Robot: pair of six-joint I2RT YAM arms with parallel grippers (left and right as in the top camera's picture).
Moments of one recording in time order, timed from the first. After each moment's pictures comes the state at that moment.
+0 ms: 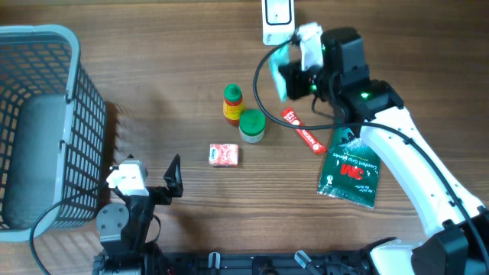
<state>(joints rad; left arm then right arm) 0.09 0.01 0.13 -0.38 0.21 -0.15 0.36 1.54 1.27 -0.40 -0.24 0.13</state>
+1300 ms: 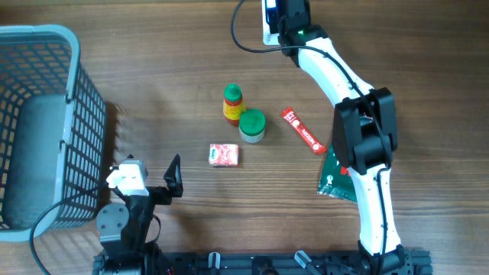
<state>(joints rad) 0.09 0.01 0.13 -0.38 0.21 -0.15 0.35 2.44 2.06 -0.23 0.38 0.02</state>
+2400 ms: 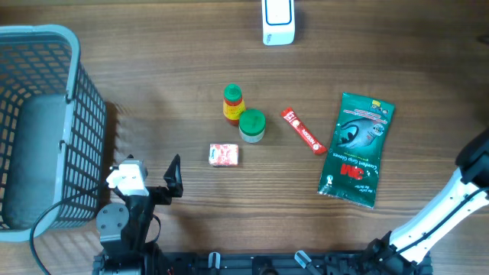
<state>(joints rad) 0.09 0.01 0.13 -0.38 0.21 -0.15 -0.68 2.37 1.99 -0.83 0.52 0.18</state>
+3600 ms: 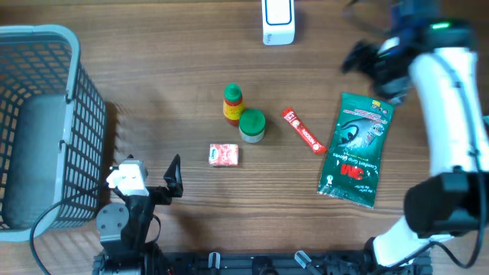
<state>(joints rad) 0.09 0.01 0.13 -0.38 0.21 -0.15 0.09 1.81 1.72 -1.28 -0.12 0.60</state>
